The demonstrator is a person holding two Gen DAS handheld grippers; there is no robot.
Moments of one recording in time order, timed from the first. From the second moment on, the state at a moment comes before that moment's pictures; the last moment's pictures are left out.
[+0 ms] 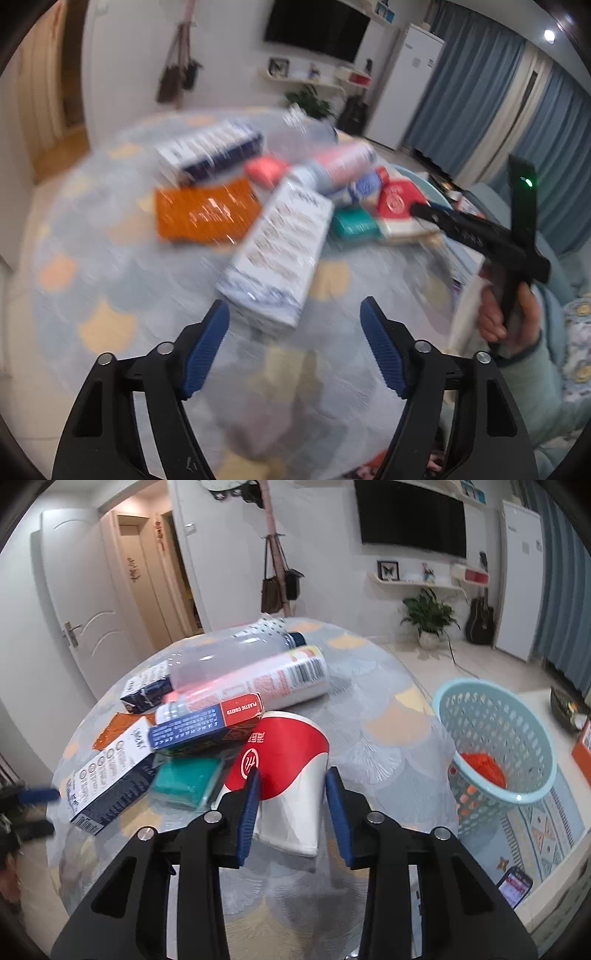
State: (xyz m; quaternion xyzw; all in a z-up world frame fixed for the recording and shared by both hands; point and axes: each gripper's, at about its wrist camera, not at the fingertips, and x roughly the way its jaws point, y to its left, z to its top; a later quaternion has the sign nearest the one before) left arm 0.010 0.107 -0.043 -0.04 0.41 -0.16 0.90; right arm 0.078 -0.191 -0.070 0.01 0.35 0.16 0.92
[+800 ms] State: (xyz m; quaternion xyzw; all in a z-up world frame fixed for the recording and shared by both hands) left arm 0.070 0.068 -0.075 0.01 0.43 -0.09 0.90; right arm 0.090 -0.172 -0.088 -0.01 0.39 0.18 0.90
